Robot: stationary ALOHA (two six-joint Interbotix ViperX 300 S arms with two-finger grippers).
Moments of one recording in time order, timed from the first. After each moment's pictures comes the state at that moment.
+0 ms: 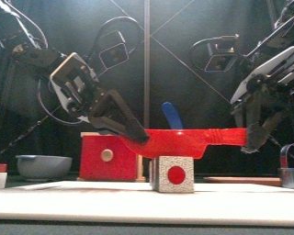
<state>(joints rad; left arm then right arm) -0.16 0.13 0.80 -0.12 -0.32 0.00 0.11 -0.18 0.87 0.29 0.36 -0.21</state>
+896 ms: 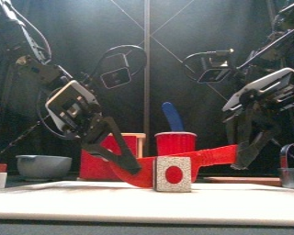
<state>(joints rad) -0.15 0.19 0.79 -0.12 -0.25 0.00 0.10 -0.10 0.84 0.19 0.34 -0.21</state>
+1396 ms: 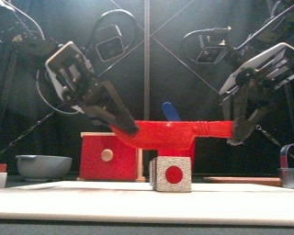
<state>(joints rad) -0.15 0.02 0.81 -0.12 -0.22 0.00 0.10 -0.19 0.80 0.18 0.44 -0.21</state>
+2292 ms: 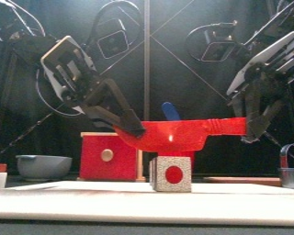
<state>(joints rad) -0.21 0.09 0.77 -0.13 -0.24 0.00 0.13 -0.19 0.81 0.28 0.45 -0.21</state>
